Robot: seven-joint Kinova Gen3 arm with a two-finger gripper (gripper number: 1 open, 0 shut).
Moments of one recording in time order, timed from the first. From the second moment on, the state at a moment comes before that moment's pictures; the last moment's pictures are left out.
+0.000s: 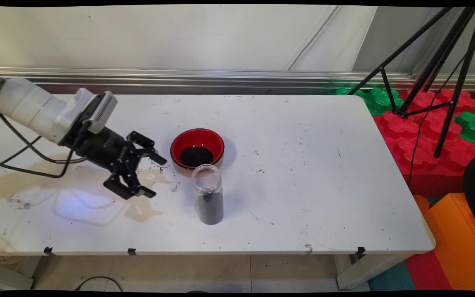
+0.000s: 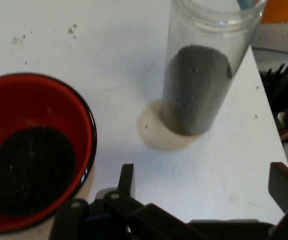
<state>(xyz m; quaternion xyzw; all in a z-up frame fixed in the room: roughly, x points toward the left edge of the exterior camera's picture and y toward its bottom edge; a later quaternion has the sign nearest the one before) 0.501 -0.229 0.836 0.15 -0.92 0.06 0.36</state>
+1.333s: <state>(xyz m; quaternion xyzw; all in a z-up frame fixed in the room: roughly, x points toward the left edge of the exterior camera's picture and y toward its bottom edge) 0.466 -0.239 0.774 0.13 -0.88 0.07 0.45</state>
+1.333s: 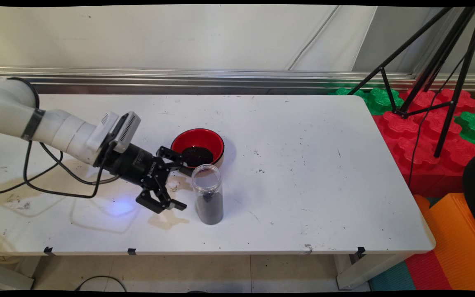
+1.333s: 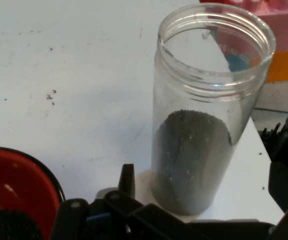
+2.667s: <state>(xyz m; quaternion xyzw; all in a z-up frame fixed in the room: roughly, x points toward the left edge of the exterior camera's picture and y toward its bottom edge) 0.443 -0.244 0.732 0.12 -0.86 0.07 0.49</state>
